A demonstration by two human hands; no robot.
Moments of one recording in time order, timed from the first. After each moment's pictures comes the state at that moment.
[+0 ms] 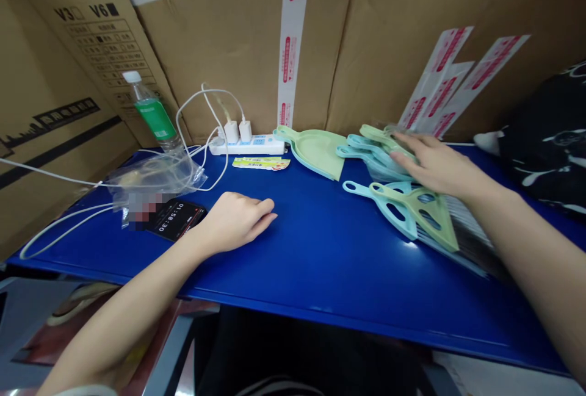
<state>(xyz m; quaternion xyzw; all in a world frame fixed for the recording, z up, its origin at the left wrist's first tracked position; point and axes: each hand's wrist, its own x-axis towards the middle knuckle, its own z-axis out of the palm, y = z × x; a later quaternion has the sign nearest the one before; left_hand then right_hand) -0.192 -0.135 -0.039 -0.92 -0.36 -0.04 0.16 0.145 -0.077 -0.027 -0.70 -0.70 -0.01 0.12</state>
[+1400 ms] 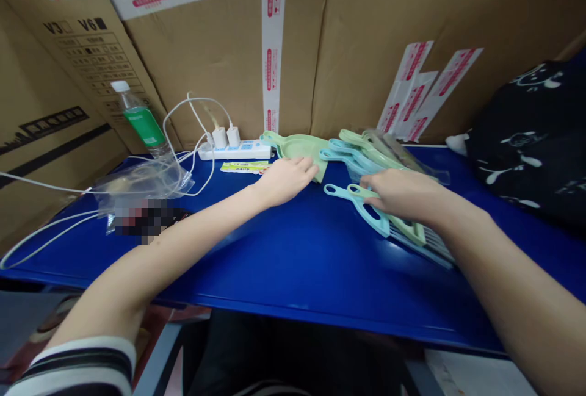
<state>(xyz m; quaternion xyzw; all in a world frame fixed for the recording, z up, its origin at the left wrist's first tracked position) -0.086 -0.069 -0.023 -0.92 -0.31 0.02 0.24 0.131 -0.099 -0.023 -0.59 -0.80 -0.03 -0.09</state>
